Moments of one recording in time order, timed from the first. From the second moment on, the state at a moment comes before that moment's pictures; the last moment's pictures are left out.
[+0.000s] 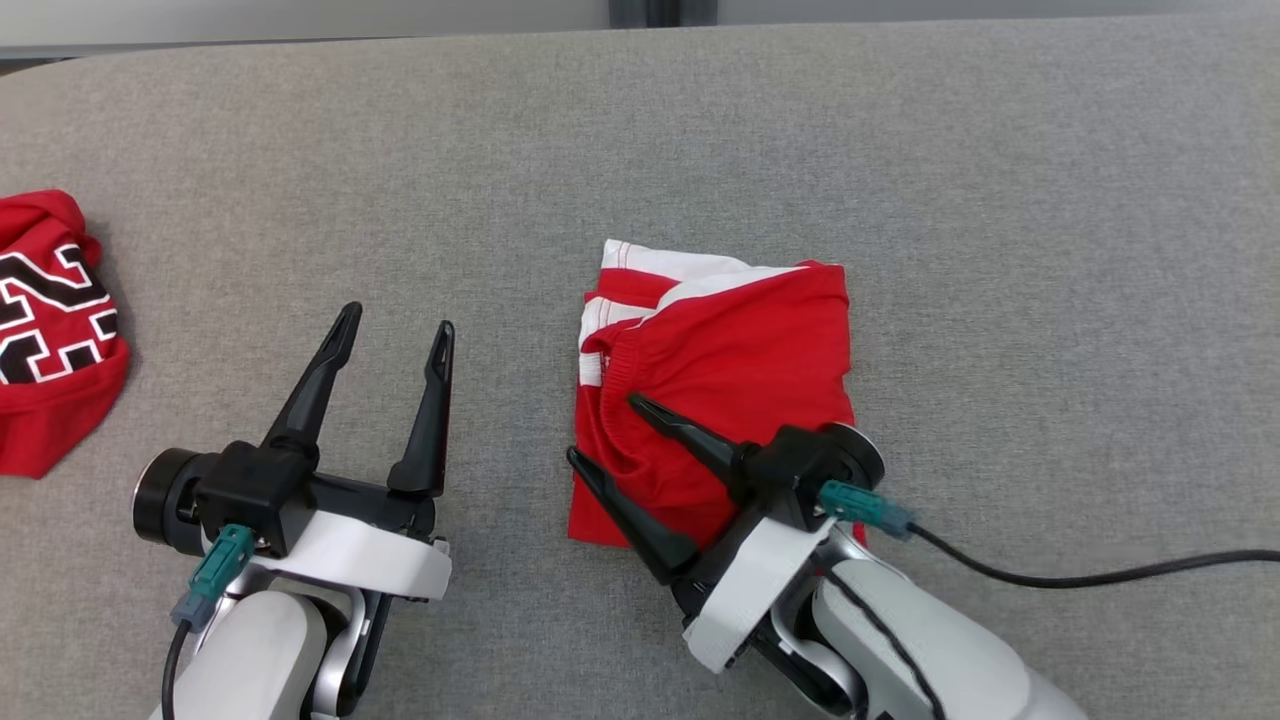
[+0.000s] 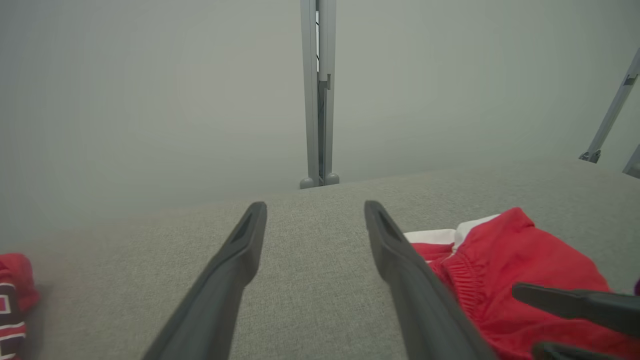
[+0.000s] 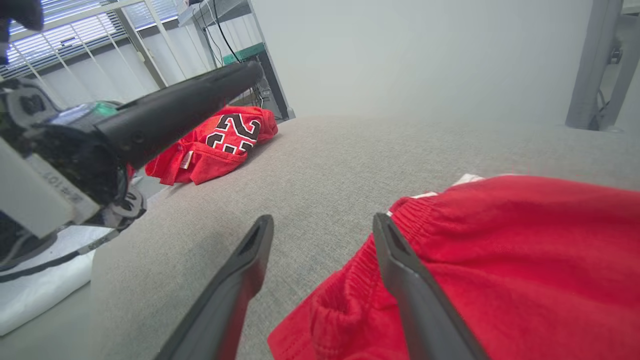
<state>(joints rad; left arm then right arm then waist) -0.28 0.33 -0.44 0.05 -0.42 0.17 -0.26 -0.59 -0.05 0.88 0.49 0.51 0.13 -0.26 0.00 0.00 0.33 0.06</state>
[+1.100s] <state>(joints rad) -0.14 0.40 -0.33 -0.03 -0.45 0.27 -0.25 -0.14 -0.05 0.05 0.05 0.17 0.13 -0.17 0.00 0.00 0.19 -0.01</state>
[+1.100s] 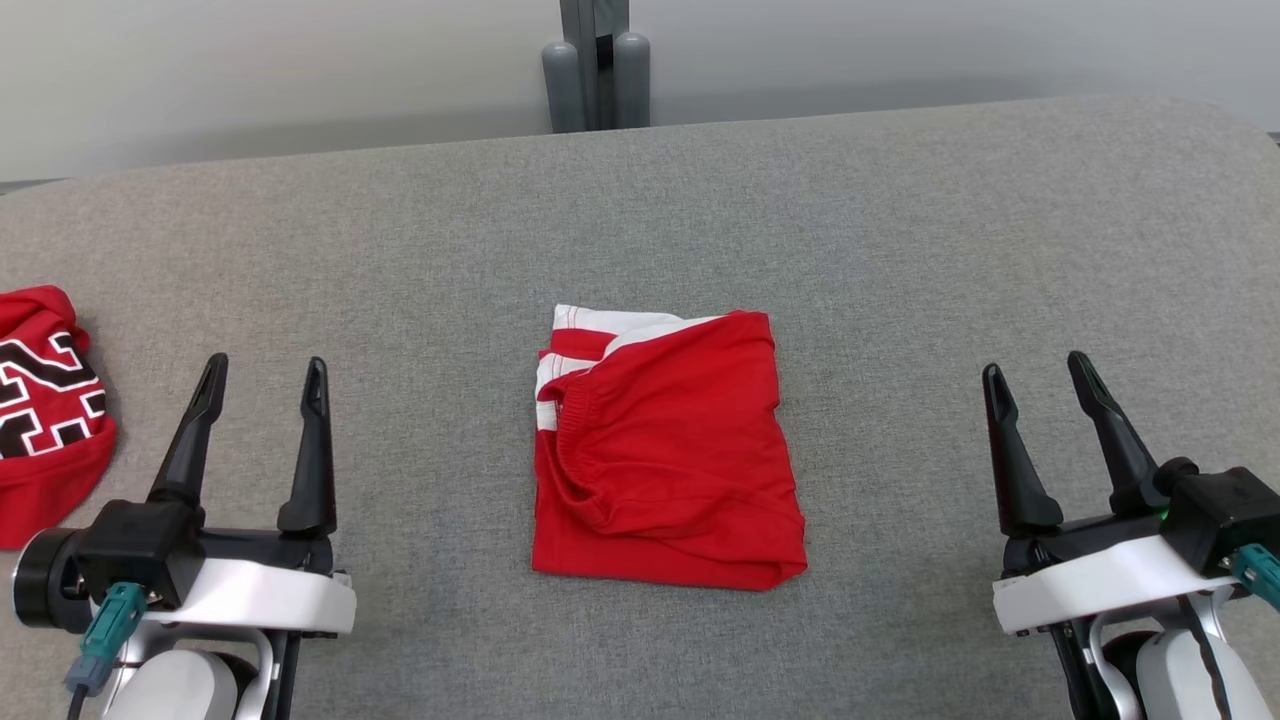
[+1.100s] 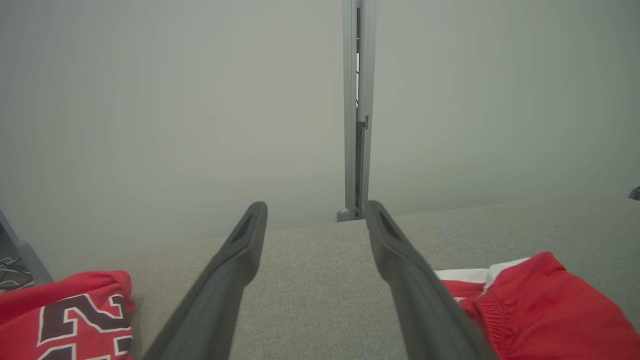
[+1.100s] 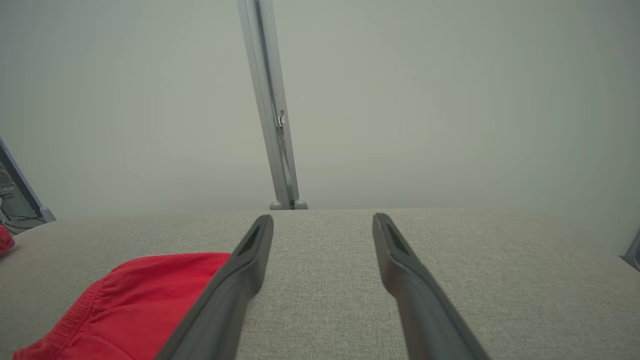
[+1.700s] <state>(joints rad) -0.14 0.38 -0.28 -0.05 -0.41 0.23 -0.26 -0.12 -0.05 0.08 0.08 0.19 0.13 -0.14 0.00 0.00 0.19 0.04</state>
